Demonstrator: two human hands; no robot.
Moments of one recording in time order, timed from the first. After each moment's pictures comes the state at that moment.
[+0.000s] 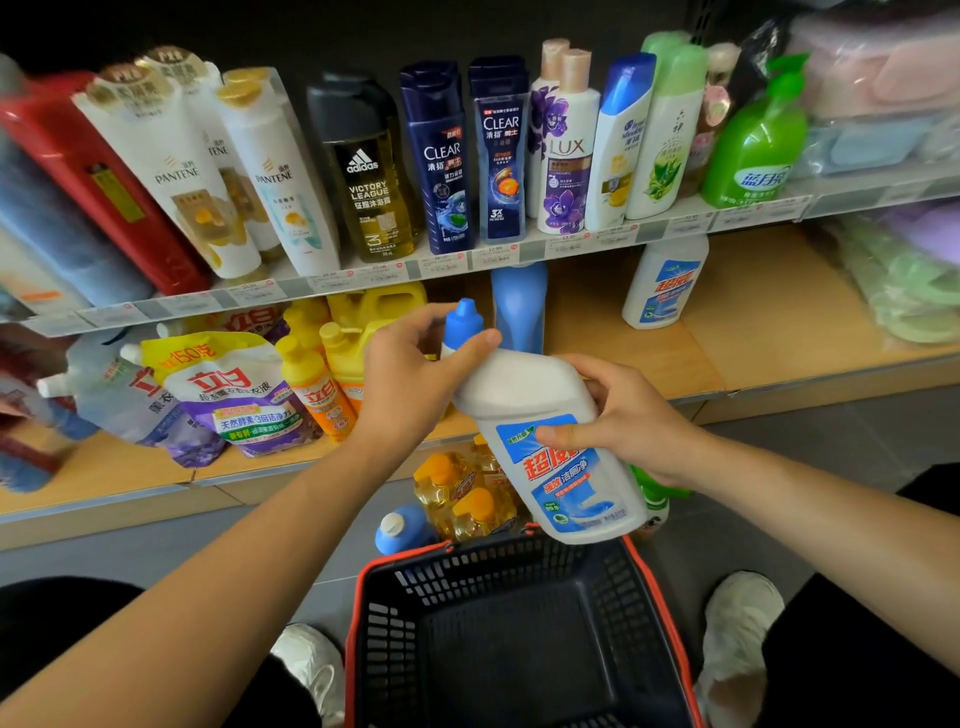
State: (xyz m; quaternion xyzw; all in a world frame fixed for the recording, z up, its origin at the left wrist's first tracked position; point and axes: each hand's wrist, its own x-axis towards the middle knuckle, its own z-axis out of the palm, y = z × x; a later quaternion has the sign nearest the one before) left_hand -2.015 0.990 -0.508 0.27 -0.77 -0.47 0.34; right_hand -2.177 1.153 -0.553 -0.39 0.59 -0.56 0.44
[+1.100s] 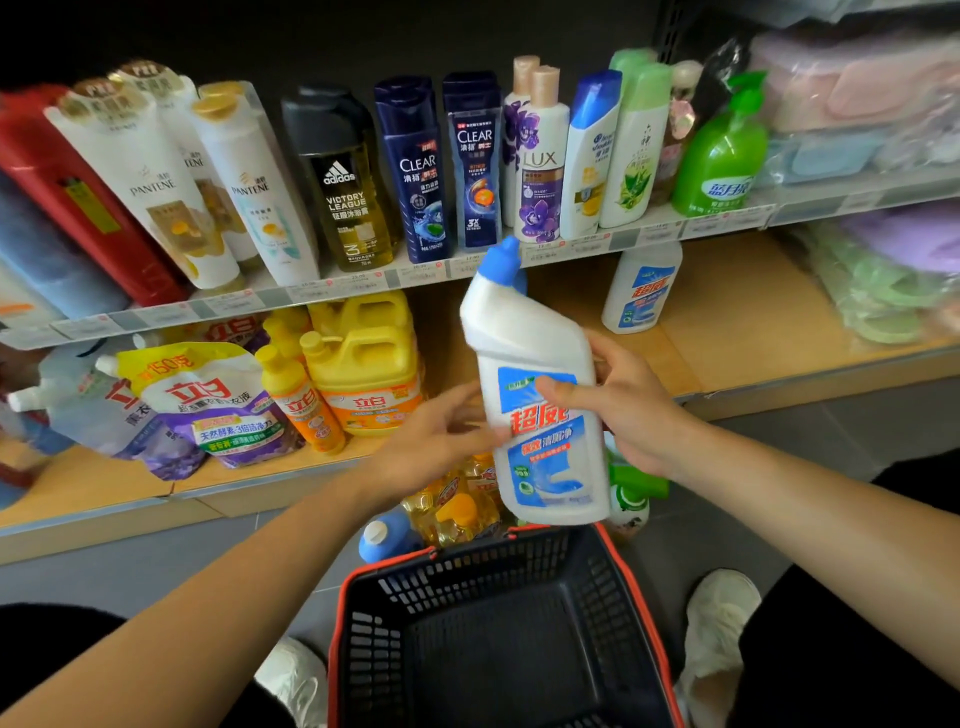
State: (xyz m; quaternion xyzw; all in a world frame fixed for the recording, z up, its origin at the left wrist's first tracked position) left_hand -2.010 0.999 -0.548 0.20 -0.73 -0.65 0.02; right_hand -2.184 1.154 -0.540 -0.28 0.58 -0.65 0.41
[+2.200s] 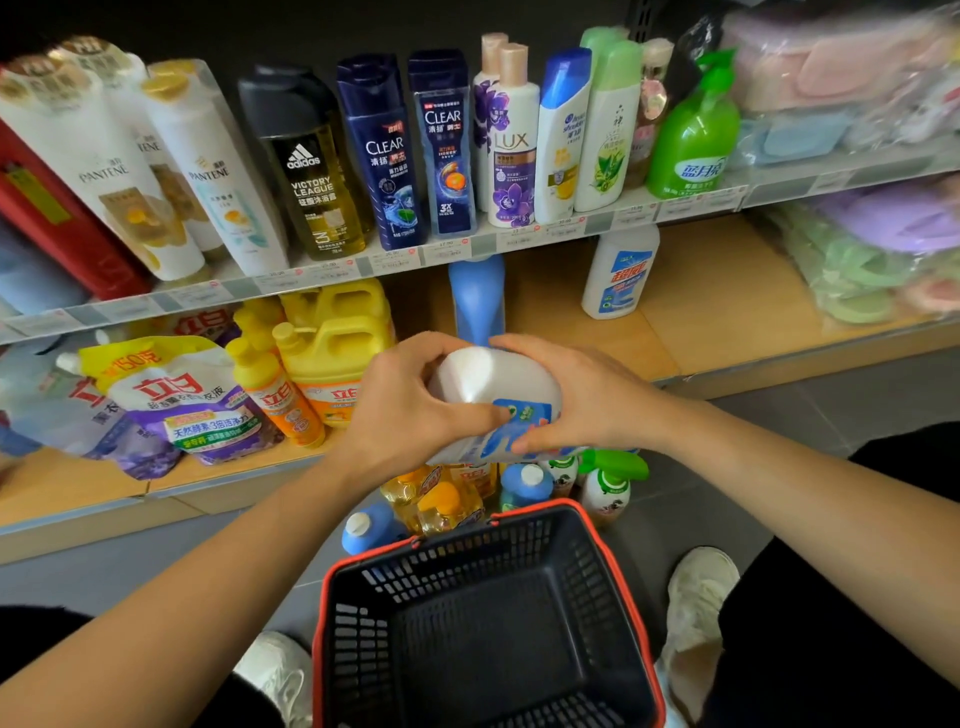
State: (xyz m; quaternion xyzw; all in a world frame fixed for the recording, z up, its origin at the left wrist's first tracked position) left_hand -2.016 1.019 -0.511 0.22 -0.84 -0.44 0.22; right_hand -2.197 1.158 -0.531 -0.60 0.73 -0.27 0.18
